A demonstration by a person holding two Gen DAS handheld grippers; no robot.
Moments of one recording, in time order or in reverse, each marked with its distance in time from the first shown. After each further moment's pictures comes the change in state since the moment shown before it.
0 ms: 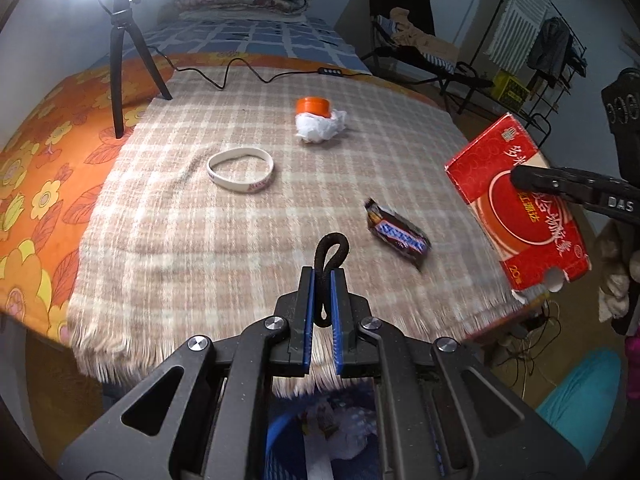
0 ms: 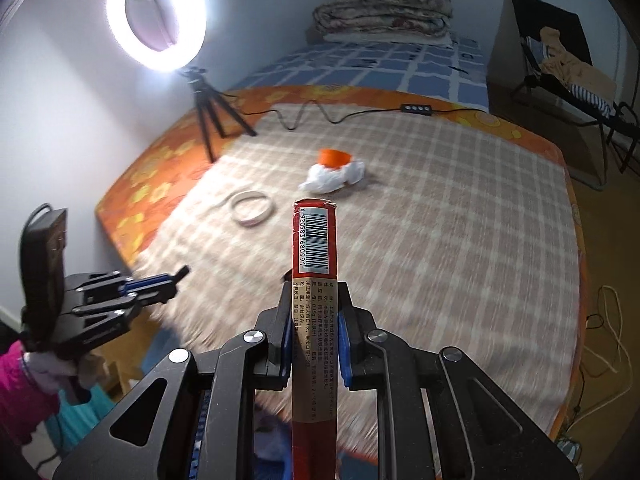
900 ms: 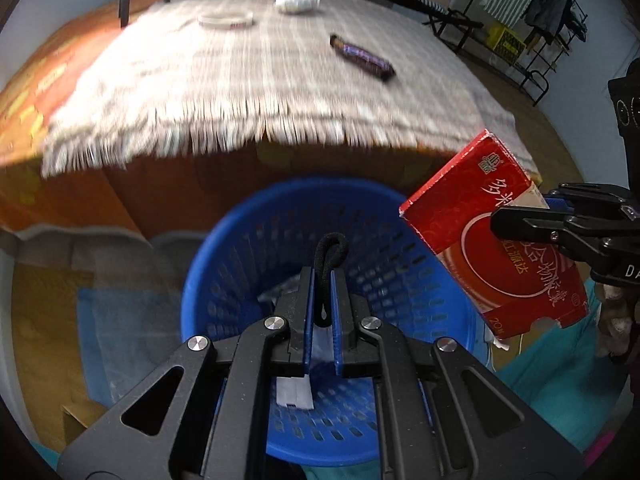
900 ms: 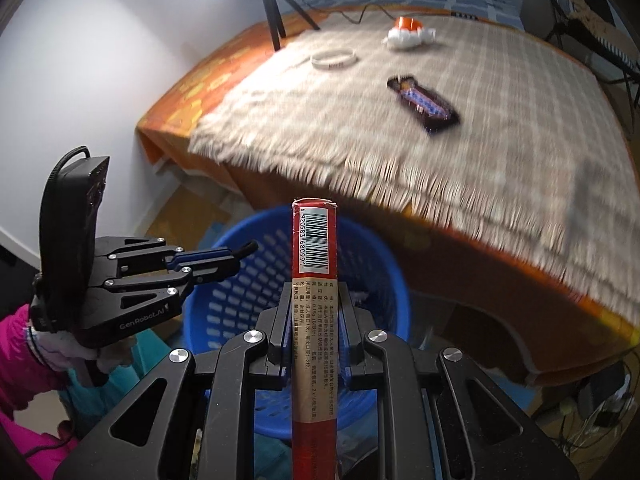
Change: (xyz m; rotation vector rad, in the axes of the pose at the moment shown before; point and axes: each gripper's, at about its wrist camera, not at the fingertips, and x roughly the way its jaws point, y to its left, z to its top) left arm -0.006 -0.030 -0.153 -0.002 0.183 -0.014; right arm 0.024 0.076 -0.162 -0.009 0.170 0.077
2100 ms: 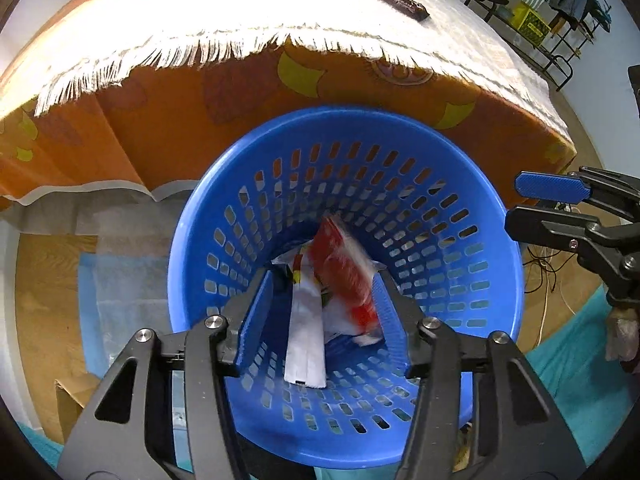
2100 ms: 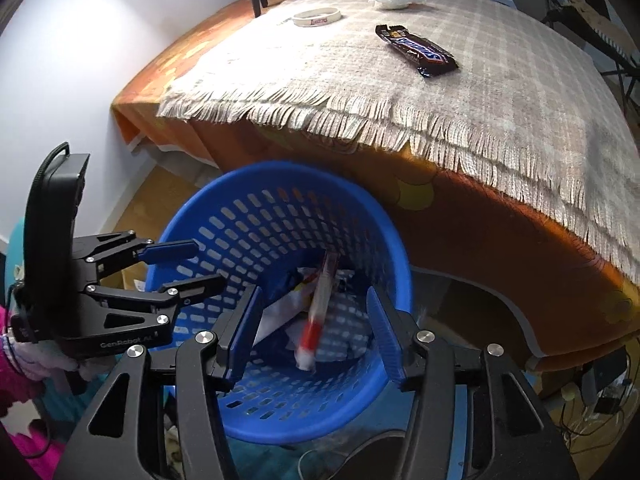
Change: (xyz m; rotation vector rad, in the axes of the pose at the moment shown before) left arm 0.035 0.006 -0.030 -0.026 0.088 0.077; right arm 0.036 -0.007 -0.021 0.020 0.056 -0.072
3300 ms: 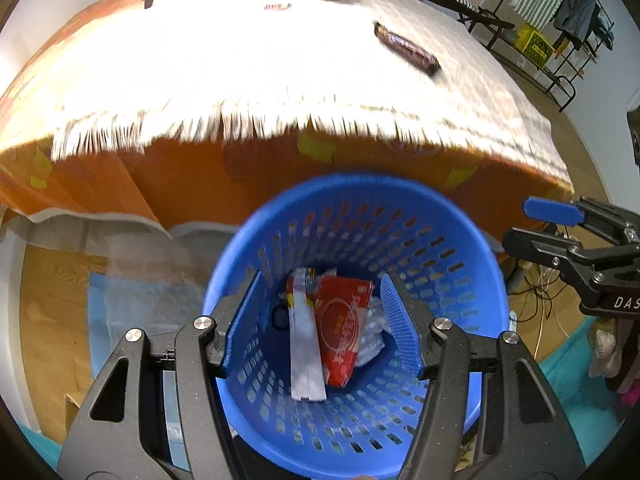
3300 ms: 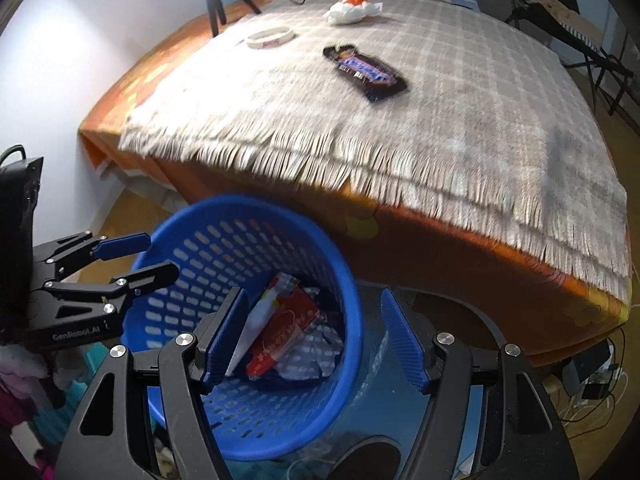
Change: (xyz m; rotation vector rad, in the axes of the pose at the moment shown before) left arm -0.024 0.011 0.038 -0.034 -0.073 0.005; right arm -0.015 -0.021 0.025 0.086 -0.048 -0.084
